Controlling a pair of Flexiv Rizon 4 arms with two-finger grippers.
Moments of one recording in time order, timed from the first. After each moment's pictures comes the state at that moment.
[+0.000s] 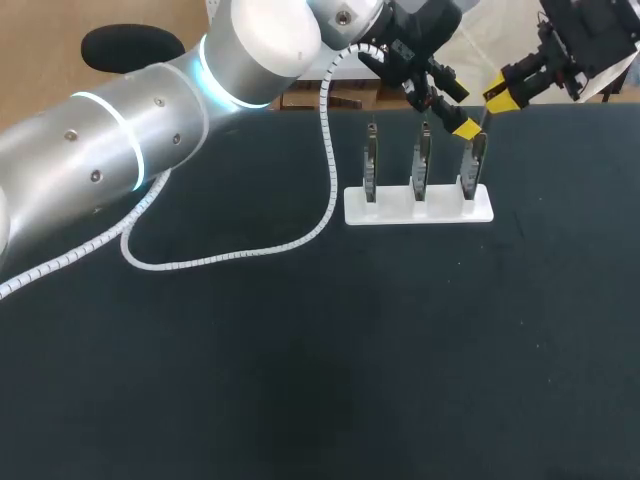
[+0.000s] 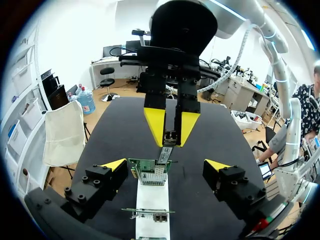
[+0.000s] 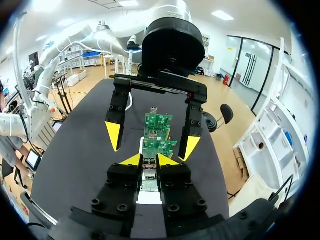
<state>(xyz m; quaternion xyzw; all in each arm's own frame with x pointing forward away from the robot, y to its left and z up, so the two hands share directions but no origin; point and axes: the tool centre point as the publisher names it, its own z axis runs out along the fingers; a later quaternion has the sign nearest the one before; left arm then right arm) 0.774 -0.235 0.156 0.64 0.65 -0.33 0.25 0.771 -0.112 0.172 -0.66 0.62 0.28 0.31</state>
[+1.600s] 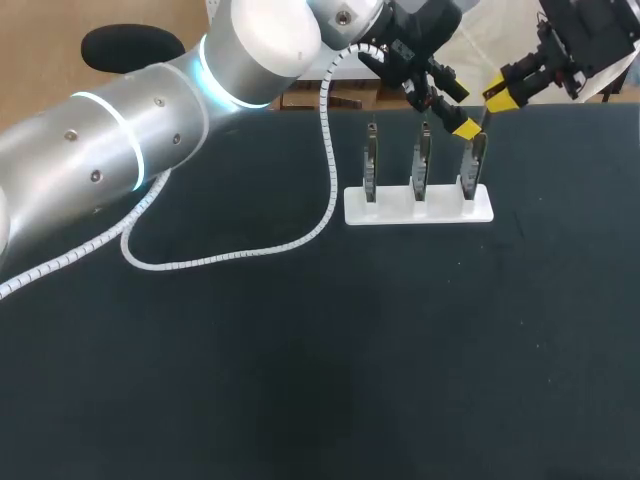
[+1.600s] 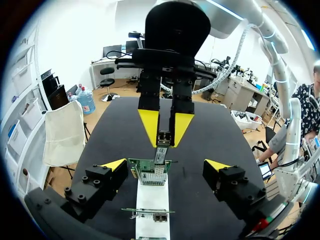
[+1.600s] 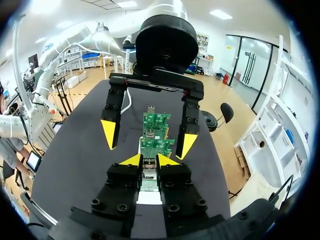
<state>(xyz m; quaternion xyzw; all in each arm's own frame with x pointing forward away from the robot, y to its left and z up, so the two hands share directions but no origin) 0.774 -0.235 0.156 0.64 0.65 -0.33 0.25 0.776 -0.113 0.169 -0.65 0.63 0.29 0.31</state>
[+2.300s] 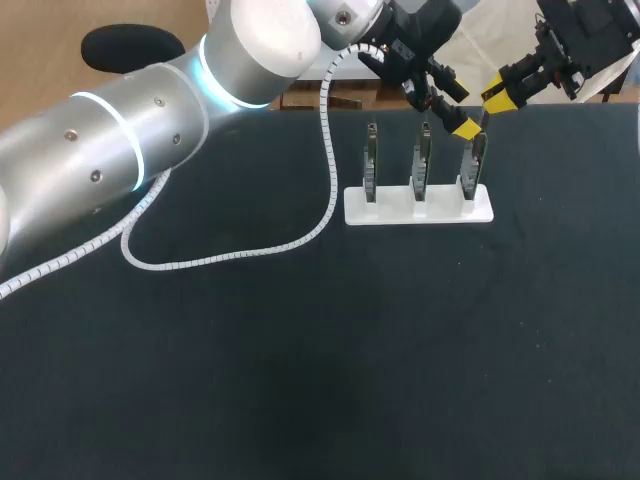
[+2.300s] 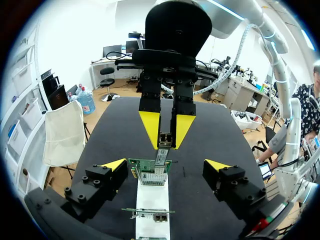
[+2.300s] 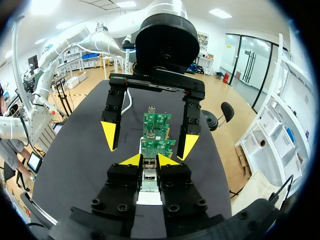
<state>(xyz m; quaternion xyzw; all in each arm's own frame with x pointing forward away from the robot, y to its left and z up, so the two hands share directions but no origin) 0.774 -0.235 0.156 0.64 0.65 -0.33 0.25 0.776 -0.112 0.169 -0.65 0.63 0.29 0.31</state>
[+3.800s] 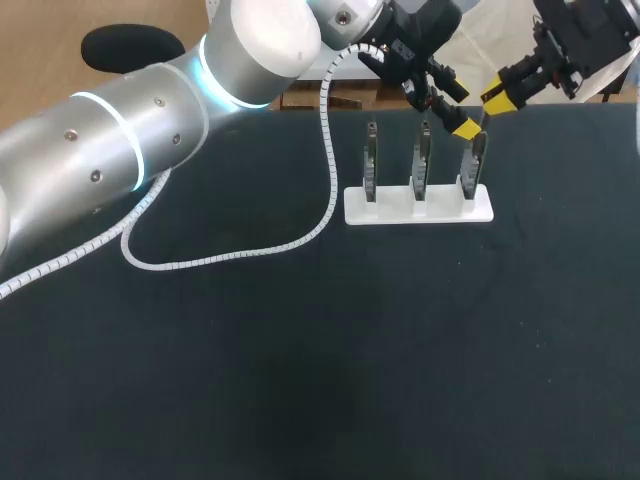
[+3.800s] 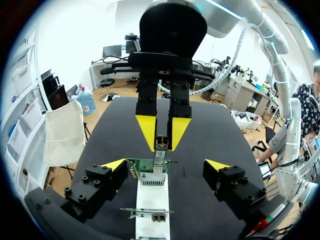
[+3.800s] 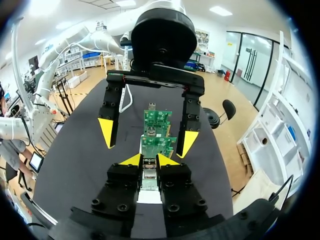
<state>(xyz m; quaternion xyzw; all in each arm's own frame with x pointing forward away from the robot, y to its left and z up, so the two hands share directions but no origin) 0.774 -0.235 0.156 0.64 0.65 -0.33 0.25 0.777 -0.112 0.163 -0.65 0.63 0.29 0.29</state>
